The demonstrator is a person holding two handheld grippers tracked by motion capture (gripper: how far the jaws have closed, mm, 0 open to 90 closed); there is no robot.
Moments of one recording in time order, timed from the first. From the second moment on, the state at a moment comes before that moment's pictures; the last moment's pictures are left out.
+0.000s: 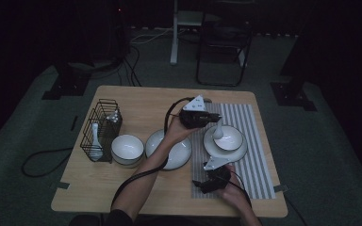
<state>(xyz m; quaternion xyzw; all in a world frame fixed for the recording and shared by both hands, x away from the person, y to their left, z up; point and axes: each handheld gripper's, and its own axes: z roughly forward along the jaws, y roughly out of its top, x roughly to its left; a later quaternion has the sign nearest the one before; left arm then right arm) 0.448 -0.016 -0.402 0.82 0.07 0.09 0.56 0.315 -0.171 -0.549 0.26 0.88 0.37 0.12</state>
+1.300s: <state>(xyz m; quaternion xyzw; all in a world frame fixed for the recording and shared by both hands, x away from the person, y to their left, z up) 0.456 0.004 -0.468 0.86 0.11 0.07 0.50 0.315 -0.171 -0.549 0.26 0.88 0.37 0.12</state>
